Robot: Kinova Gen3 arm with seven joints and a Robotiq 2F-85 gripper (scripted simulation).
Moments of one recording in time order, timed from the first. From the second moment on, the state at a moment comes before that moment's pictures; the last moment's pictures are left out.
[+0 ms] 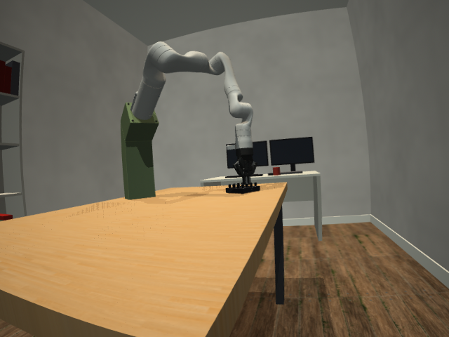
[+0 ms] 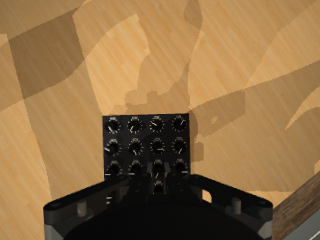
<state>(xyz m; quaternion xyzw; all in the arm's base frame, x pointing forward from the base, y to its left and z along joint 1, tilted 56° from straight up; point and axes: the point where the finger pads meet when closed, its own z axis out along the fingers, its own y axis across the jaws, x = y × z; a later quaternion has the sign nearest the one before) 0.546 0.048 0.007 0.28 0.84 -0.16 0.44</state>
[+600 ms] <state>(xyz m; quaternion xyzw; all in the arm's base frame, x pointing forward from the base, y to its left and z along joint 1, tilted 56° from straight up) 0.546 0.048 0.007 0.28 0.84 -0.16 0.44</state>
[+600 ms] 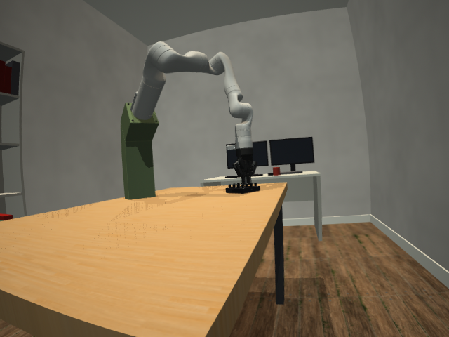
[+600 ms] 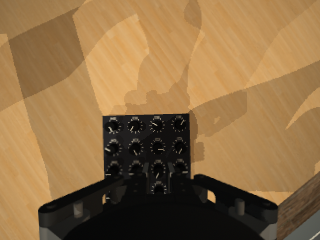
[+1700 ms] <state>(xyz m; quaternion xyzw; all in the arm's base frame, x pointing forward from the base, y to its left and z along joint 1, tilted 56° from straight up) 0.521 0.063 0.027 0.28 0.84 -0.16 0.44</state>
